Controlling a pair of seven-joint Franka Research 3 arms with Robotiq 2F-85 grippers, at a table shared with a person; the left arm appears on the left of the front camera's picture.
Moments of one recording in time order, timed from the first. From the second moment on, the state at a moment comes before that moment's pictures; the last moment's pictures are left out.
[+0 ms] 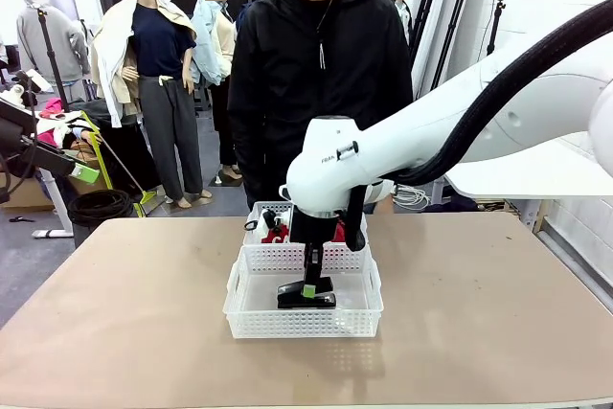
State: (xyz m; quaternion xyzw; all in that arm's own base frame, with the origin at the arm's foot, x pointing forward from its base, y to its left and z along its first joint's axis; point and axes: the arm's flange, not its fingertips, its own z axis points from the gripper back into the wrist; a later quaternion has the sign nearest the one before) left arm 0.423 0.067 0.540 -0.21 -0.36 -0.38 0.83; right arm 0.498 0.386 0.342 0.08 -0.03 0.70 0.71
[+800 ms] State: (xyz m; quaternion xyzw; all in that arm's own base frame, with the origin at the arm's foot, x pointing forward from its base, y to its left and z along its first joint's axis) left arm 0.423 0.067 0.540 -0.21 -0.36 -0.38 0.83; right arm 0.483 0.363 0.398 0.07 -0.02 0.69 0.72
